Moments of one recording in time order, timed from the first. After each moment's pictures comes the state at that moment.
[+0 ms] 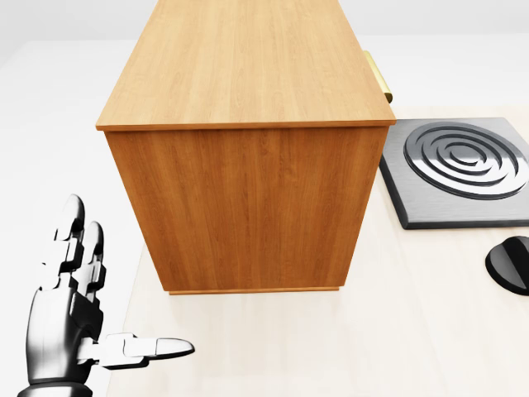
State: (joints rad) left arm 0.14 0.00 0.03 -0.26 0.00 -0.09 -0.01; right arm -1.79 -0.61 -0.05 1.32 -1.15 -0.09 0.18
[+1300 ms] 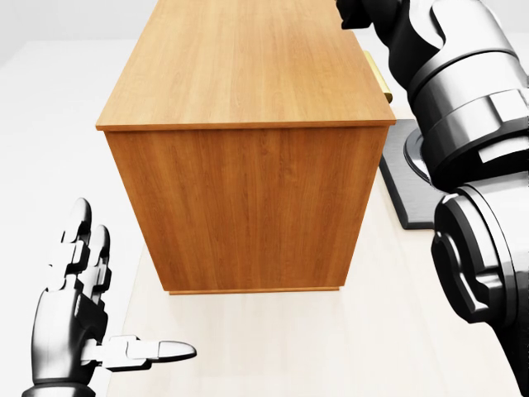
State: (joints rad) left arm 0.14 0.00 0.03 -0.24 -0.01 -0.09 -0.03; right arm -1.67 -0.29 0.00 1.37 -1.24 -0.09 0.06
